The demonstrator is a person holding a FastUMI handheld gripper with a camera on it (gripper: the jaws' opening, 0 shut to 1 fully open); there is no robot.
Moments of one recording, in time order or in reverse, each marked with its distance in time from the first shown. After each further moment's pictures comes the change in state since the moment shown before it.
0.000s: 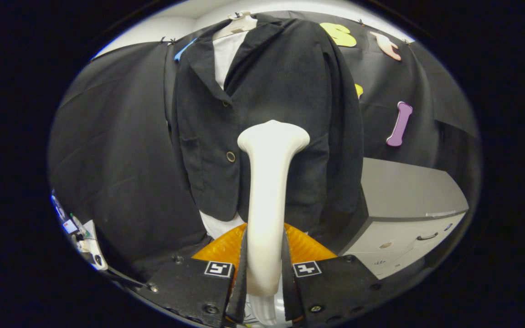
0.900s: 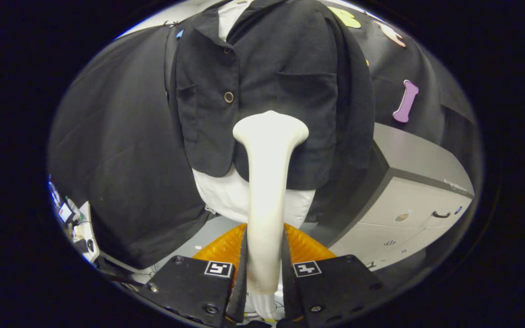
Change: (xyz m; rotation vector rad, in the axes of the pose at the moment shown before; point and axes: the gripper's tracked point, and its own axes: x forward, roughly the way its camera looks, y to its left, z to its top) arm 0.040 -0.001 -0.073 -0.031 0.168 -0.002
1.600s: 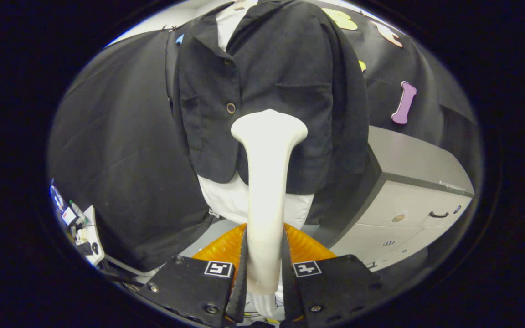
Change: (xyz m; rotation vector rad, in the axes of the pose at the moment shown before) arm -0.032 0.003 0.022 0.016 -0.065 0.026
